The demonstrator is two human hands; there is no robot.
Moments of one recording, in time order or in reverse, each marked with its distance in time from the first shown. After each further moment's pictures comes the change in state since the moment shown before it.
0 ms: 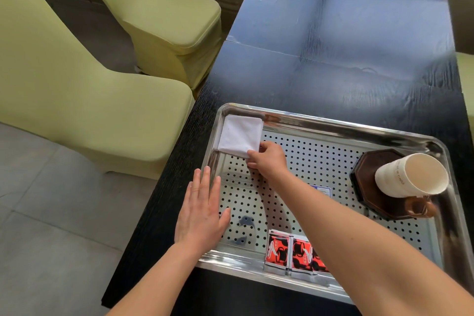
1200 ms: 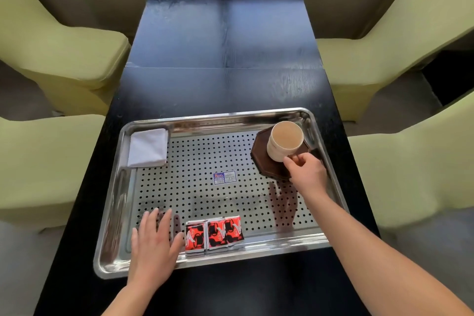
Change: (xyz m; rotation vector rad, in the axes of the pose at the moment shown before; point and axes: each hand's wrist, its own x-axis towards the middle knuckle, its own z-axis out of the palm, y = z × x) left_hand -0.059 0.105 -0.021 -0.240 -0.093 -0.064; right_hand -0.104 0.119 -0.278 -0.127 0.581 0.068
